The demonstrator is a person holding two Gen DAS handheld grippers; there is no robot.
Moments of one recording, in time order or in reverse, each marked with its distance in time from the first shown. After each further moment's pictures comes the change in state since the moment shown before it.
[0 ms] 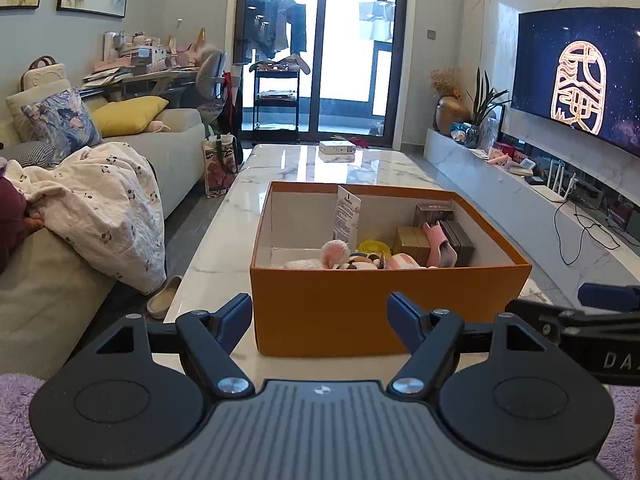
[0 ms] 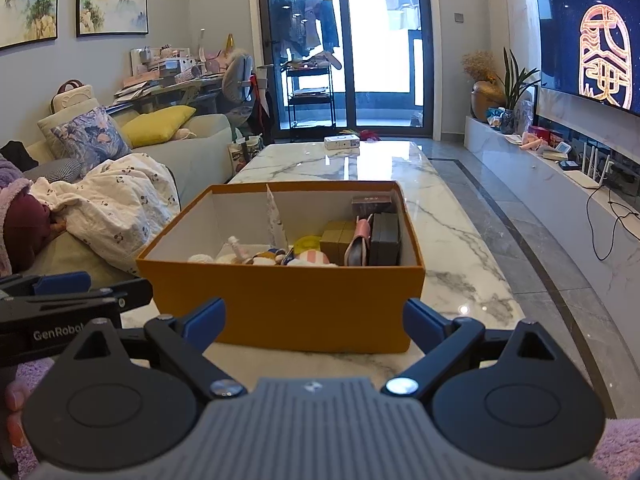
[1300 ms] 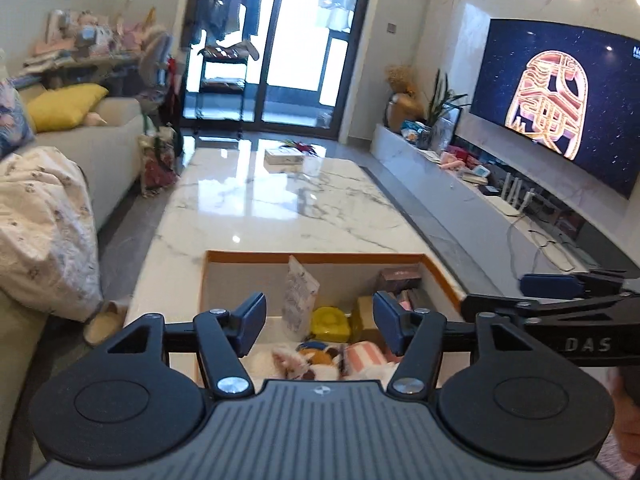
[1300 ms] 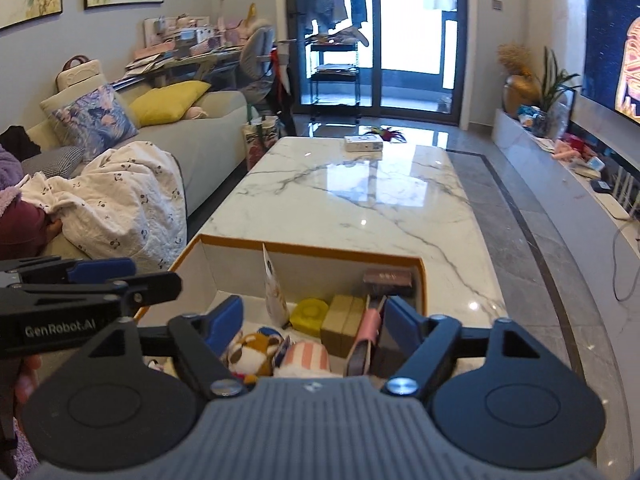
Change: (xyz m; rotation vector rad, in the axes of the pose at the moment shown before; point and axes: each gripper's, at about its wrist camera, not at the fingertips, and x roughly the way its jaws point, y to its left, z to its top) left arm 0.079 0.005 0.102 -0.004 0.045 -0.181; right arm 0.071 -0.011 0.128 -0.058 0.093 0.025
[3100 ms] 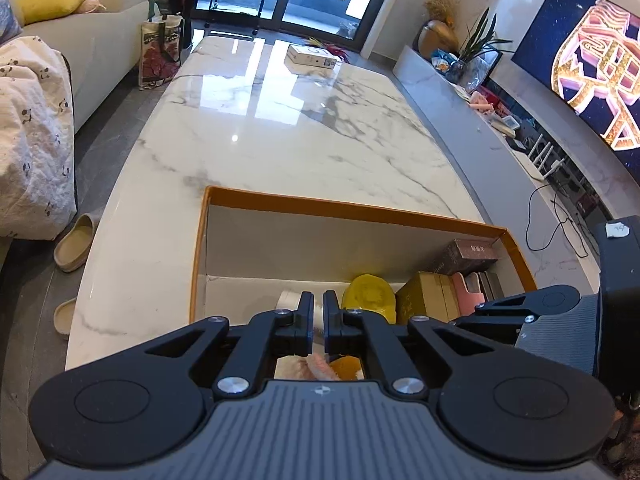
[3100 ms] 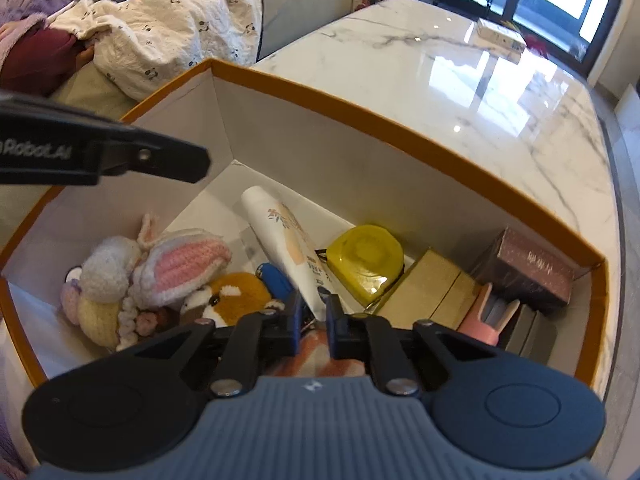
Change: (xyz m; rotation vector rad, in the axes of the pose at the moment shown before) left arm 0.137 0.068 0.011 -0.172 0.314 -0.055; right arm 0.220 0.014 -0.006 -0.319 0.428 0.235
